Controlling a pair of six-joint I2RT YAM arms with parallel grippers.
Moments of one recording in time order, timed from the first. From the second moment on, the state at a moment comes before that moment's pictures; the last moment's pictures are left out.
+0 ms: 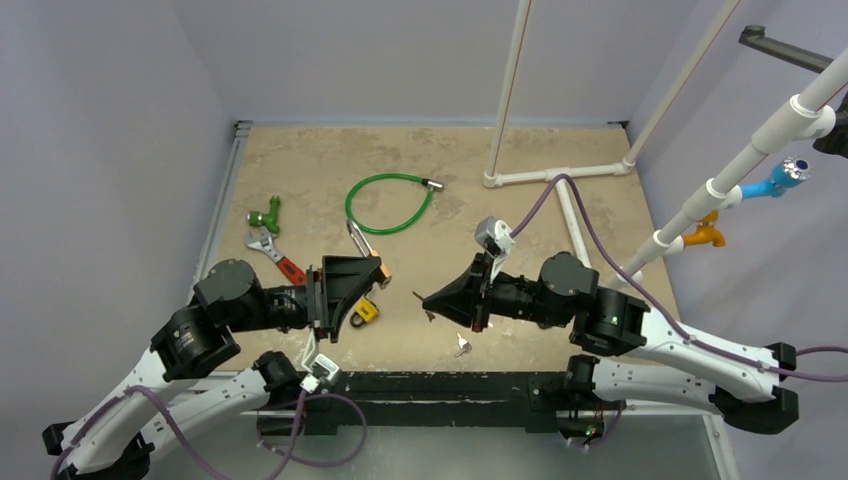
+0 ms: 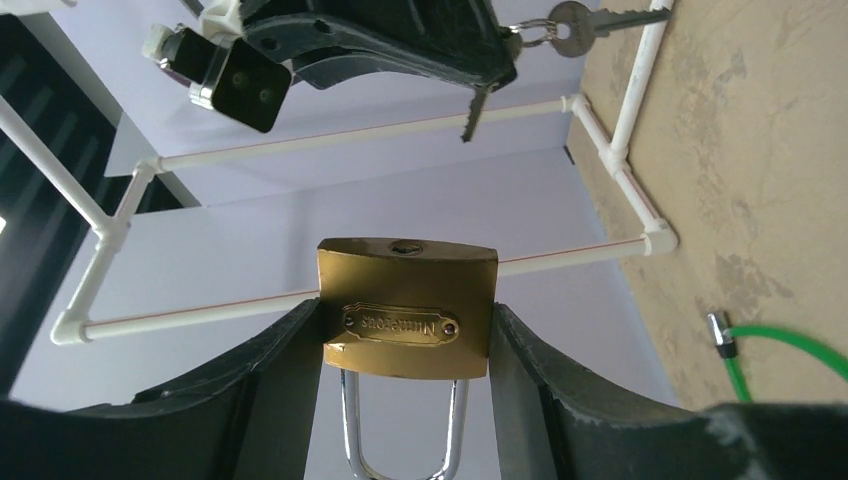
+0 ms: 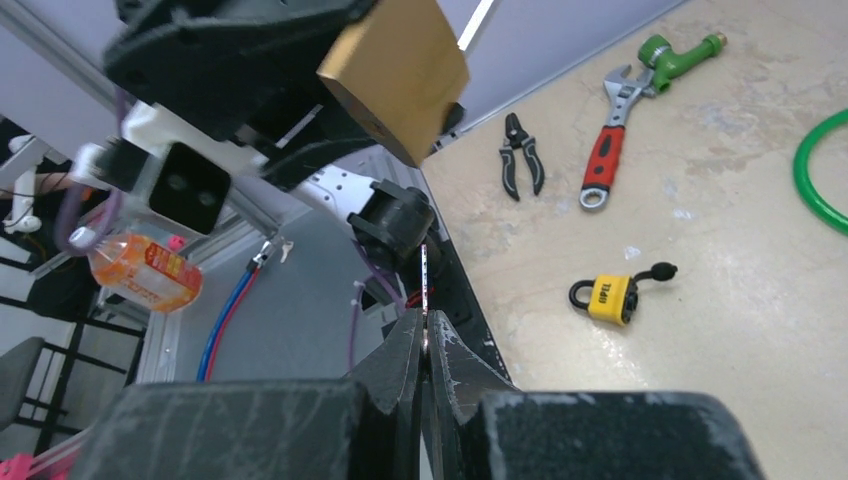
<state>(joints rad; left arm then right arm) -0.89 0.53 0.94 -0.51 0.52 1.70 1.22 0.80 0.93 -0.20 -0.07 0.44</state>
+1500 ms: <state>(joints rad) -0.85 0.82 1.32 -1.59 0.74 0.84 1.48 1.18 1.29 -0.60 0.28 -0.14</state>
